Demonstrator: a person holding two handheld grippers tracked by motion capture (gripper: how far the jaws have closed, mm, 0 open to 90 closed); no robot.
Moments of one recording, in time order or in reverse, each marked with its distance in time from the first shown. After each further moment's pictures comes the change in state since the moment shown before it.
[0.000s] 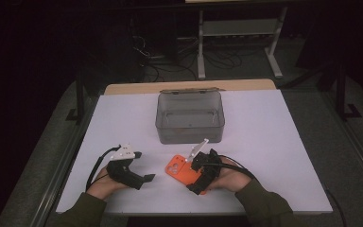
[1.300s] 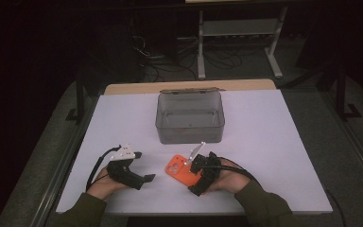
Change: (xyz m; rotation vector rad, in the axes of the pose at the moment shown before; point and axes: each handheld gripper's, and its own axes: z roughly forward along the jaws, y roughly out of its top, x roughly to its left) left arm -0.001 0.000 0.000 -0.002 0.000 -0.003; right arm 0.004 -0.002 0.005 0.063 -0.030 -0.027
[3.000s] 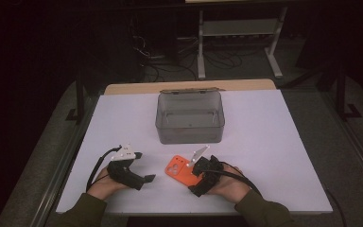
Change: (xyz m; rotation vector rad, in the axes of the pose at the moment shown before) left arm 0.000 -0.001 0.001 0.008 0.000 0.002; right arm 0.007 -0.009 -0.003 -0.057 -0.031 0.046
